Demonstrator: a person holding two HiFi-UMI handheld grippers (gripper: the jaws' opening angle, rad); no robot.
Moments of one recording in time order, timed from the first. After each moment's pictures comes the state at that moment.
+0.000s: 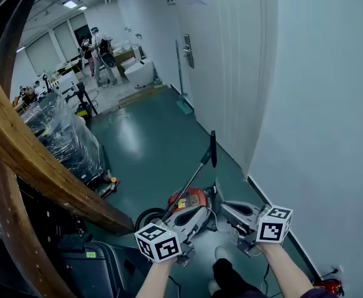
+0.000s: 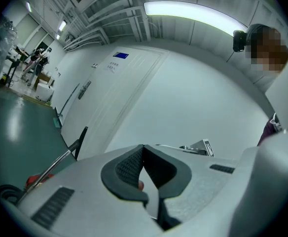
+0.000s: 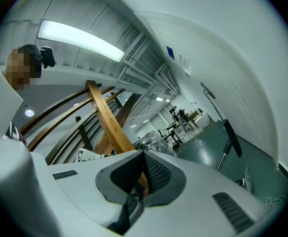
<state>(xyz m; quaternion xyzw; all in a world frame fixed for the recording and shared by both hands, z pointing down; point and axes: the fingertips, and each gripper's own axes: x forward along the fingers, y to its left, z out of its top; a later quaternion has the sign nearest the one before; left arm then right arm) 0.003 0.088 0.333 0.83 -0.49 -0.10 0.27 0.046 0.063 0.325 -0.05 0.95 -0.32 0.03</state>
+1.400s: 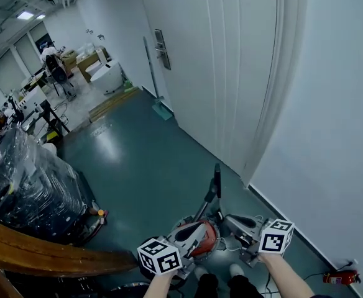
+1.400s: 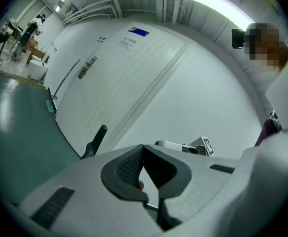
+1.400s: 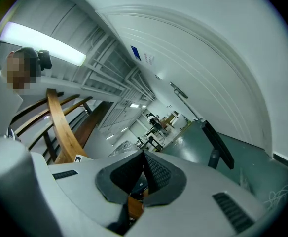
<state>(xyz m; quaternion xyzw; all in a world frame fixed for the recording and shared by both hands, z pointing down) -0.137 -0.123 0.429 0.84 -0.41 -0.05 0.35 -0.071 -0.154 0.420 -0.17 0.90 -0.40 0.04</state>
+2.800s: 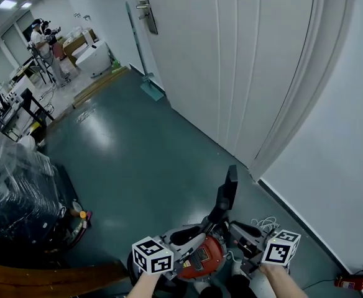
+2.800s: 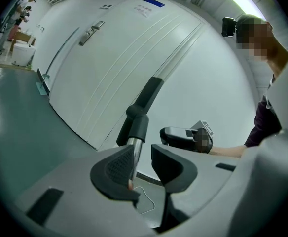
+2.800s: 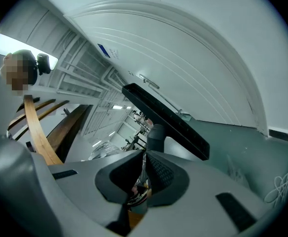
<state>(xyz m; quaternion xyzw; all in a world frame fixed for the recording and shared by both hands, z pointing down) -0.180 -0.233 0.691 0.87 -0.33 0.04 0.37 -0.098 -0.266 0.661 -0.23 0.86 -0.46 0.04</state>
